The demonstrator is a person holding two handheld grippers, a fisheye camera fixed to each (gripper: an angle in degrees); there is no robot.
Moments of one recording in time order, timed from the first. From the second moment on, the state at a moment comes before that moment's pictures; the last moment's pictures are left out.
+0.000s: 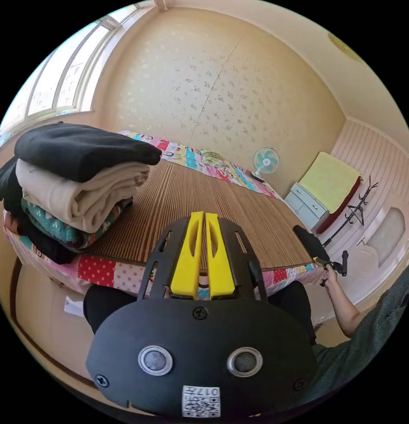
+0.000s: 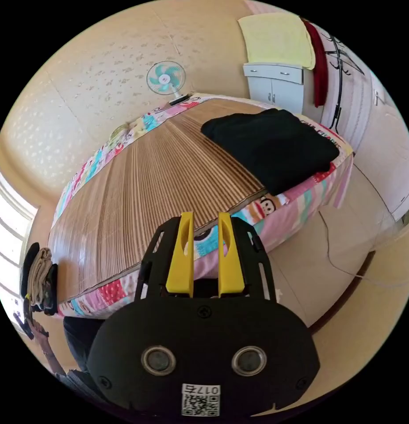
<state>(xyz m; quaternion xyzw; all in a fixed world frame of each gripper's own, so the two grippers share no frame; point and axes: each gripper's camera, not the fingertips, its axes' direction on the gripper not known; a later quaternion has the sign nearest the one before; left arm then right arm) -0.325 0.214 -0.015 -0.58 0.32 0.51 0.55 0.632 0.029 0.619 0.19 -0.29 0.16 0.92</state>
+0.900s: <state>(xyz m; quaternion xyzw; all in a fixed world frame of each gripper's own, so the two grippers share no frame) -0.351 0.211 -0.022 -0.59 0.29 0.54 0.53 0.549 0.114 0.453 0.32 -0.46 0.06 0.83</state>
